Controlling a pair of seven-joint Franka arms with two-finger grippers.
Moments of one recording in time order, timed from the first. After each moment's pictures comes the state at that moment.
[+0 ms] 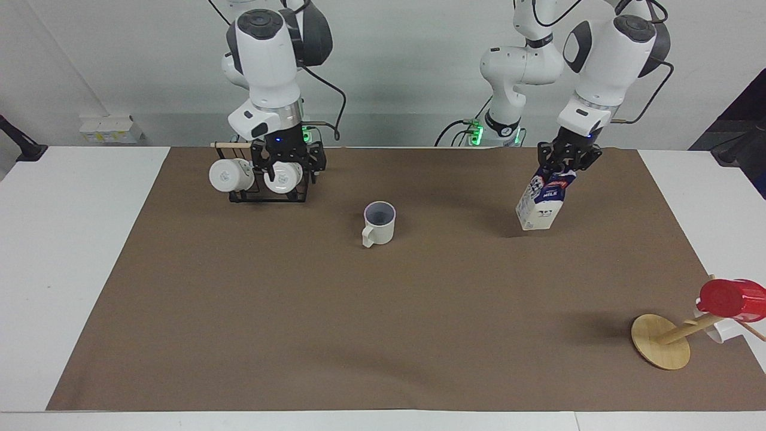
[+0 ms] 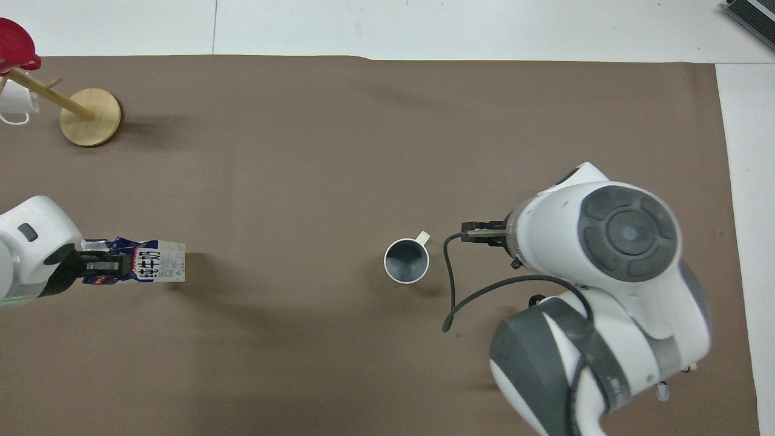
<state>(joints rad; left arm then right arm) -0.23 -0.33 0.03 -2.20 -0.02 2.00 -0.14 0.35 -0.14 -0.08 -1.94 -0.05 1.84 0.34</state>
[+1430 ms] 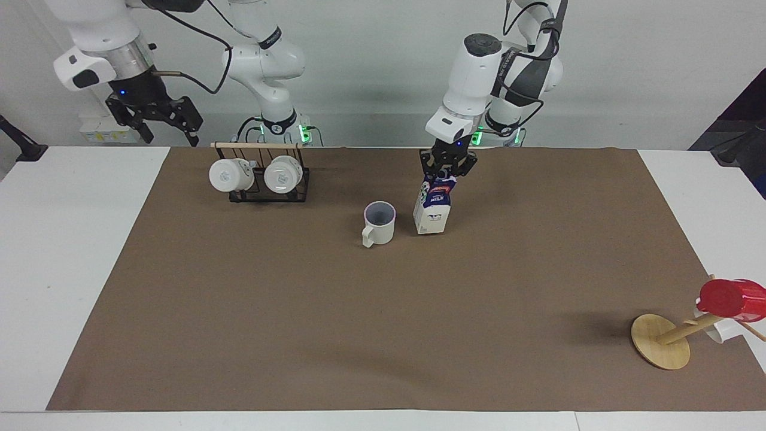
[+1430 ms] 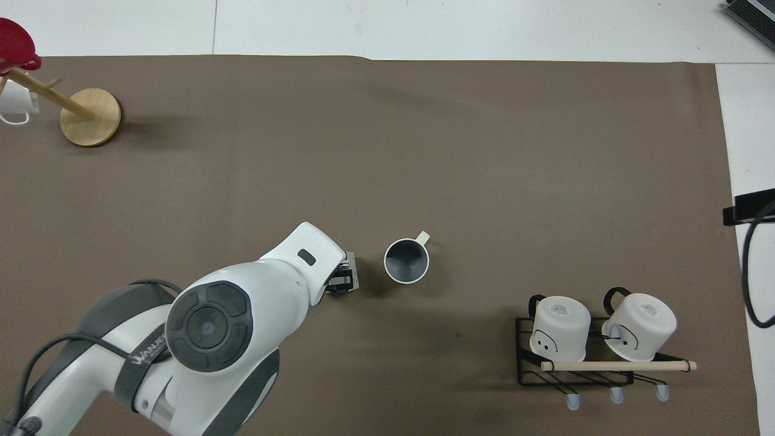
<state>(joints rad) -0.68 -0.13 0.02 -2.18 -0.03 2.23 -0.66 0.07 -0.08 -0.17 -1.53 -0.02 1.47 0.02</state>
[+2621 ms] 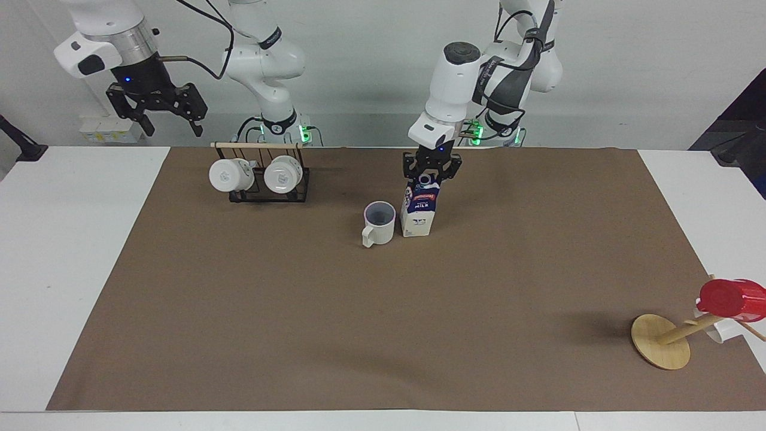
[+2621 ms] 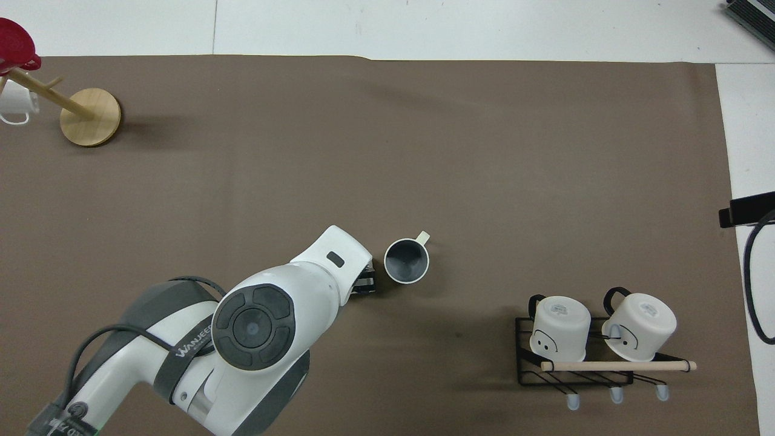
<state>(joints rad) -0.72 -0.08 0.02 -2.15 -0.02 2.26 -0.72 0.09 -0.07 -0.15 -1.53 -0.02 1.46 -0.05</state>
